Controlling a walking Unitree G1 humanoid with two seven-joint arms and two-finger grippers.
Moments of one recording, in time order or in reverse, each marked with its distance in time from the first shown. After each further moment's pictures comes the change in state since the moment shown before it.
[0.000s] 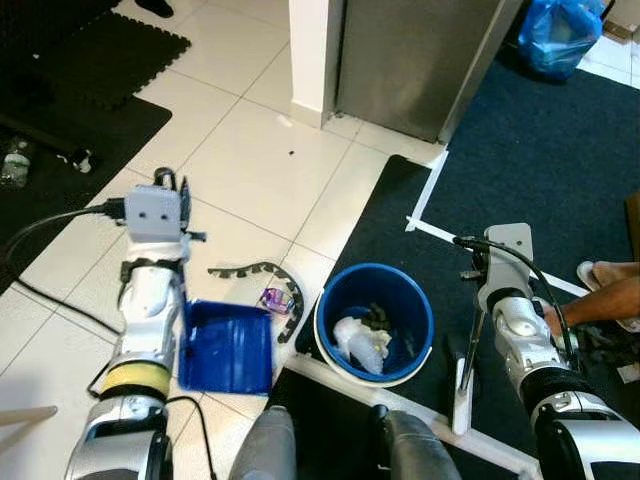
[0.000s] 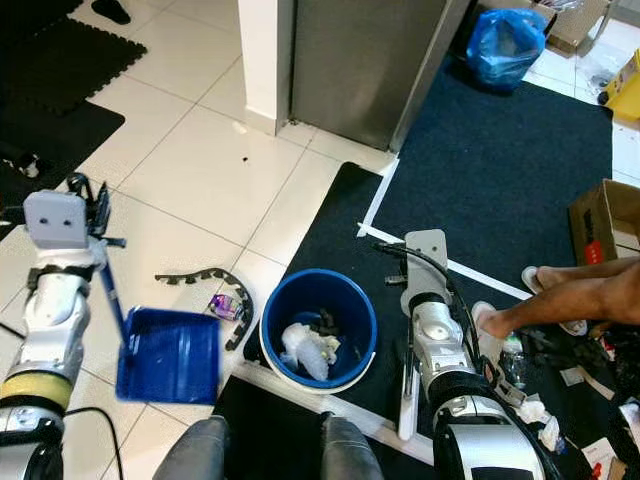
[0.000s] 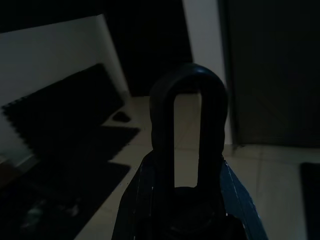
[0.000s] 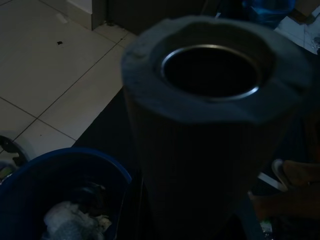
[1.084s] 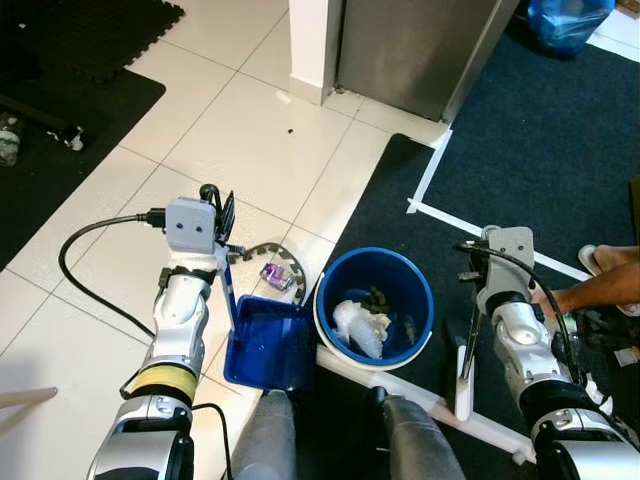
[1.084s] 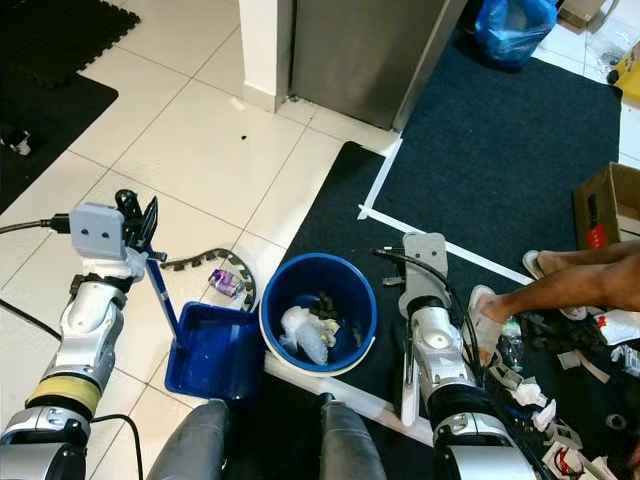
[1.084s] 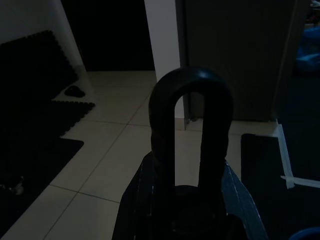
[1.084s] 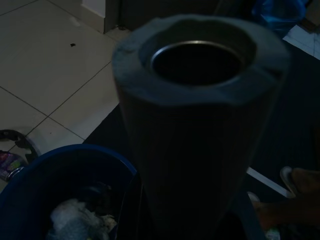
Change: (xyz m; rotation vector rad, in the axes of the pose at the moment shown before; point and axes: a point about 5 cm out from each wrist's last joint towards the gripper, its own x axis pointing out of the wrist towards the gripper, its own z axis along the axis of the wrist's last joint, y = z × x) left arm -0.017 -0.030 -0.020 -0.089 0.055 -0.150; right arm -0.010 0.005 -0.001 0.008 -0.065 0.022
